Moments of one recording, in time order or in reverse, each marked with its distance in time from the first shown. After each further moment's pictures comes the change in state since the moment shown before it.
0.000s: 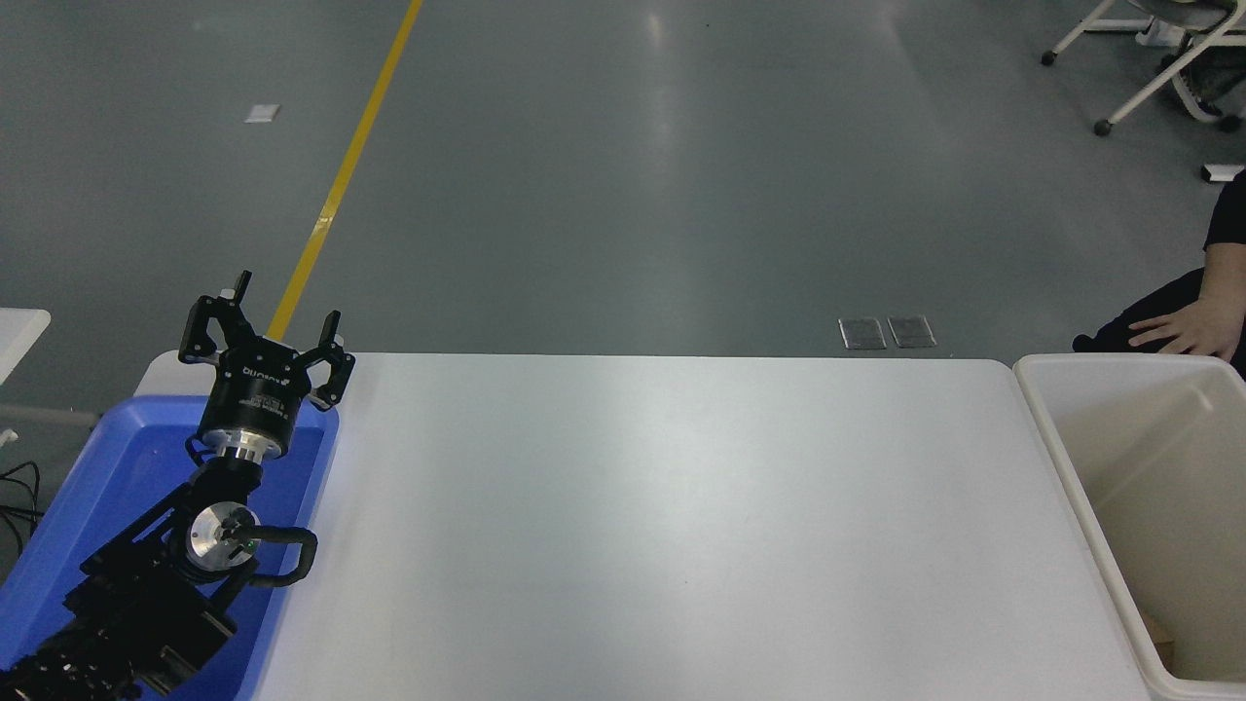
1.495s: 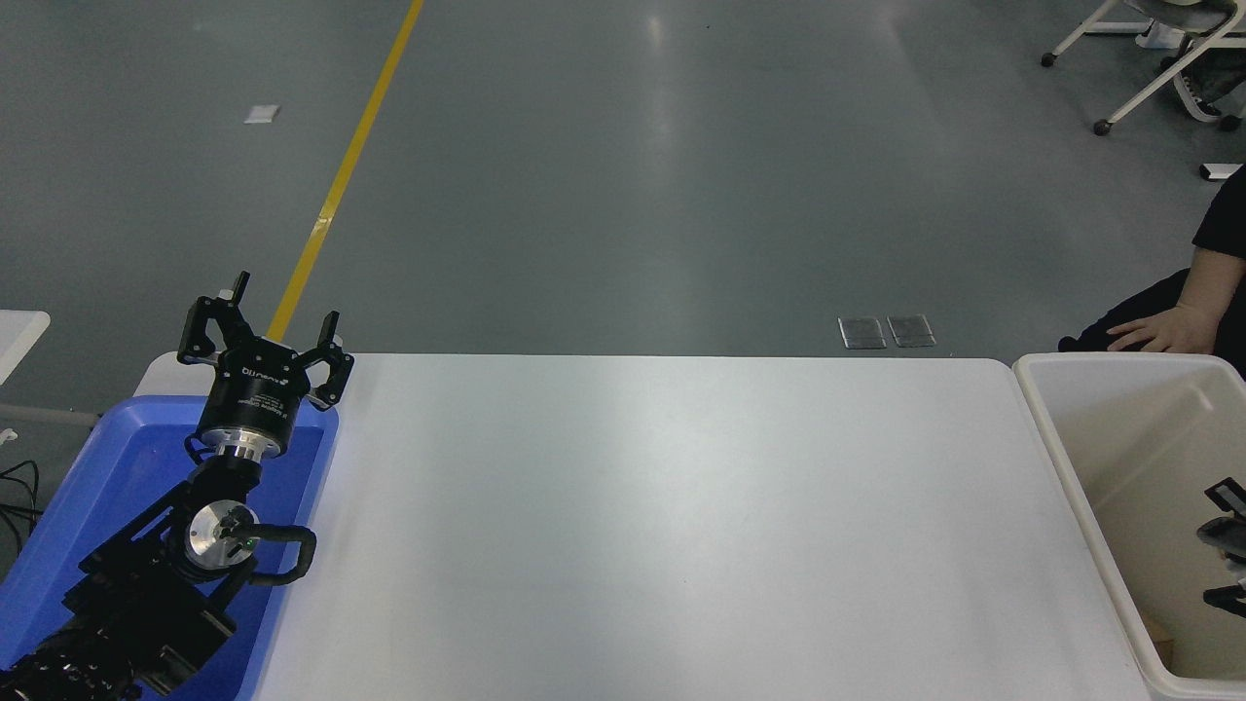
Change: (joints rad) left arm 0.000 0.000 0.000 0.000 0.000 0.000 0.000; right arm -0.664 0.101 0.527 -0.188 -0.001 -0.387 0.002
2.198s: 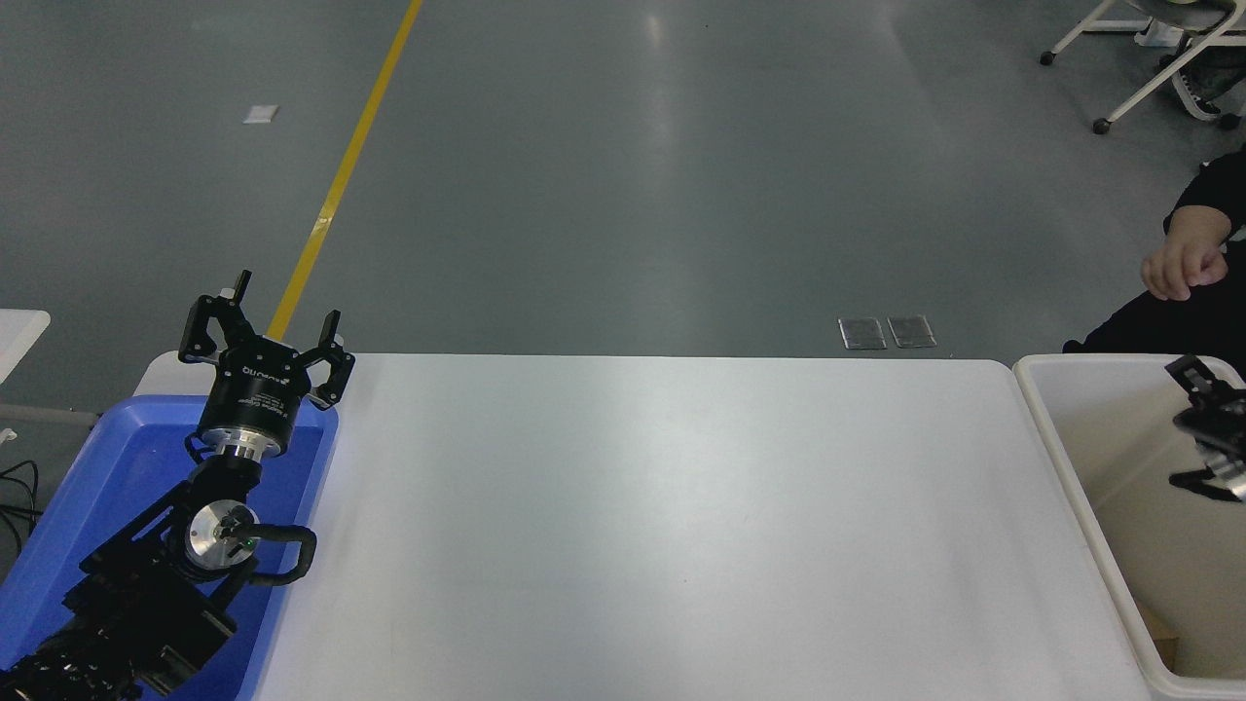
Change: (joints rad) left arm -0.001 0.000 0.001 0.000 0.000 0.000 0.000; right arm 0.363 0.049 -0.019 0.051 -0.005 0.053 0.000
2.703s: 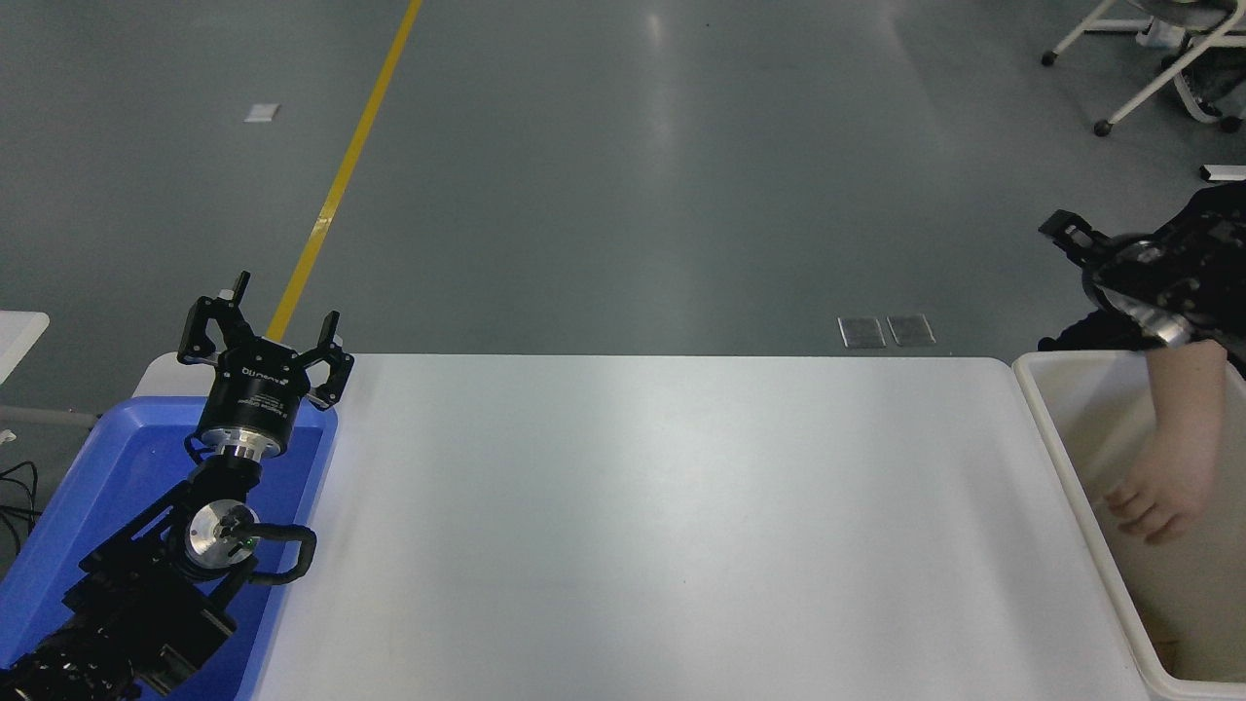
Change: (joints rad) left arm 0.000 0.000 0.000 0.000 0.000 0.000 0.000; right arm 0.382 0.136 -0.225 0.240 -0.009 0.244 0.000
